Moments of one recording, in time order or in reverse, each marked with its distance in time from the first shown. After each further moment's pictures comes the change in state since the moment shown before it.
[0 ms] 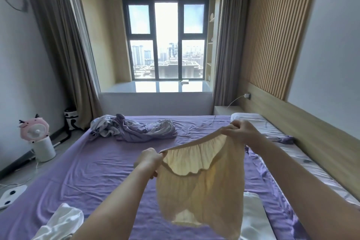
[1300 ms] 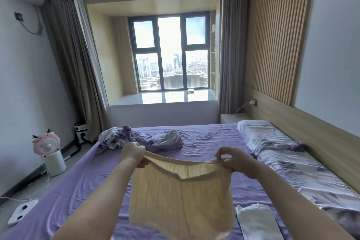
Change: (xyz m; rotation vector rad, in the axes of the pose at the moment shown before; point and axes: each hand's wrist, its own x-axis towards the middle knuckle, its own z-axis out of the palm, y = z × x) left_hand 0.011 -0.002 -0.064 -0.416 0.215 0.023; right_hand -0.013 0.033 0.027 0.060 -0.335 0.050
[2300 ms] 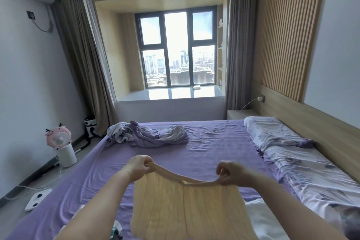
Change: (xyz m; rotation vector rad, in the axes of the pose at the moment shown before) left_hand -0.019 -0.058 -0.005 0.531 -0.301 0.342; right_hand -0.005 0.044 0.027 -0.490 -0.163 -0.088
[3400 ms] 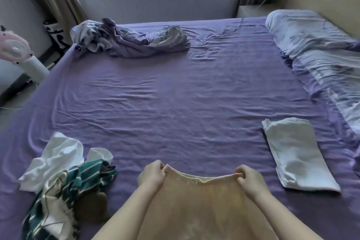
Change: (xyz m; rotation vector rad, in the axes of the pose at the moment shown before) left_hand 0.052 -0.193 0.316 0.093 -0.339 -0.491; right_hand 0.084 0.178 0.313 0.130 0.037 0.718
